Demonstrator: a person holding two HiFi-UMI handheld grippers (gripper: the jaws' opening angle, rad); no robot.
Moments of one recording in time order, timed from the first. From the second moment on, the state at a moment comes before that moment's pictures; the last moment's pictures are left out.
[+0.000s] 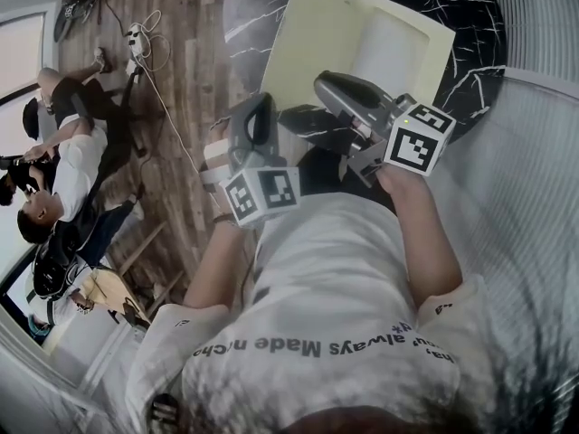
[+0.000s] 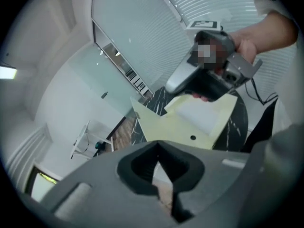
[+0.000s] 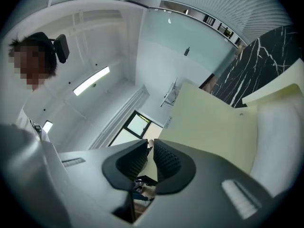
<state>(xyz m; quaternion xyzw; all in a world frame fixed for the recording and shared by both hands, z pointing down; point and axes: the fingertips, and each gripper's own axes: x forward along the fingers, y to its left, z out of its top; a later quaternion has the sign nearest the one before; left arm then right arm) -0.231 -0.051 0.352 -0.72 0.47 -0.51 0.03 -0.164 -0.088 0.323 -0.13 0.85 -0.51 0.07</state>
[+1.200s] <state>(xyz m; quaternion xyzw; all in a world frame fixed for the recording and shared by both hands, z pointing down) -0.405 -0.077 0.562 -0.61 0.50 -0.59 -0.15 -0.089 -0.079 0.265 -0.26 0.90 -0.36 -0.02</state>
